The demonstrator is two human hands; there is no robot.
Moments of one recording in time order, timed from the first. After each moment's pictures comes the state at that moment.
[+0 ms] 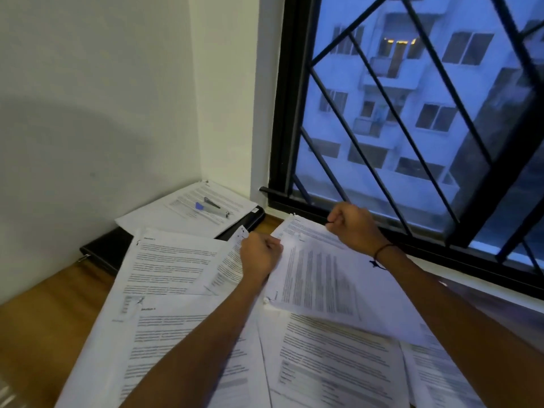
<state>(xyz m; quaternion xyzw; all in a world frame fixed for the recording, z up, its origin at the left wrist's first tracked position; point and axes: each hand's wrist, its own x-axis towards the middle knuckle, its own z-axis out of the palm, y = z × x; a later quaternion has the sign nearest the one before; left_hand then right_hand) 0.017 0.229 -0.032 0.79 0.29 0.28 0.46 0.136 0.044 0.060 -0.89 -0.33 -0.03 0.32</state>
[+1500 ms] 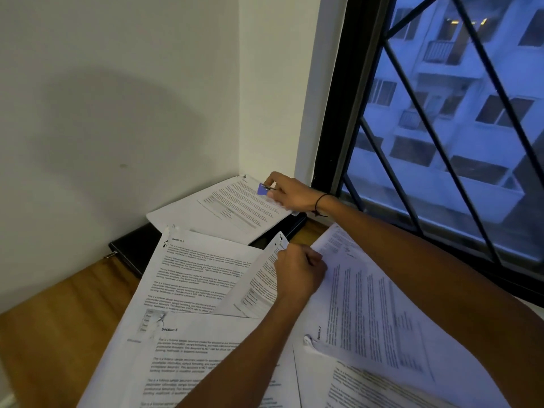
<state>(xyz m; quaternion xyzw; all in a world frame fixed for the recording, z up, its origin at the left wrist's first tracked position) 0.026 0.239 -0.044 0.80 0.29 0.28 0.44 0.179 0.302 0.051 -0.78 -0.56 0.15 0.23</state>
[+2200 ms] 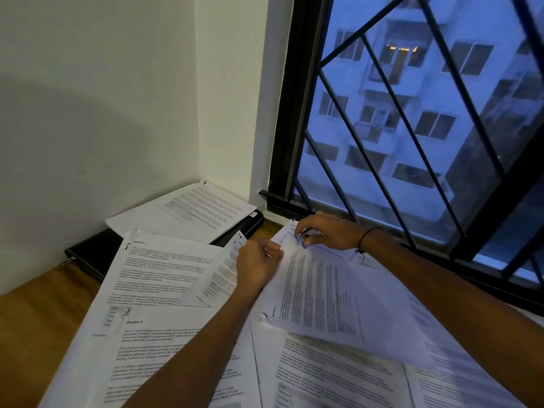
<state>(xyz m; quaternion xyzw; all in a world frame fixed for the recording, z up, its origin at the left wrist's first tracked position) 0.020 0.238 -0.038 0.78 0.26 0.27 0.50 0.193 0.096 0.053 -0.80 -0.59 0.07 0.02</state>
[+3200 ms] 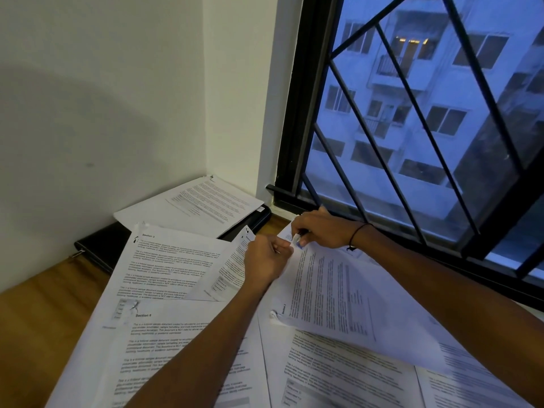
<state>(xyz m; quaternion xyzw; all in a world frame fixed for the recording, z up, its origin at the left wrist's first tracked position) 0.029 0.240 -0.048 0.78 0.26 0.25 0.50 0.172 0.127 0.050 -0.79 -0.61 0.06 -0.02</state>
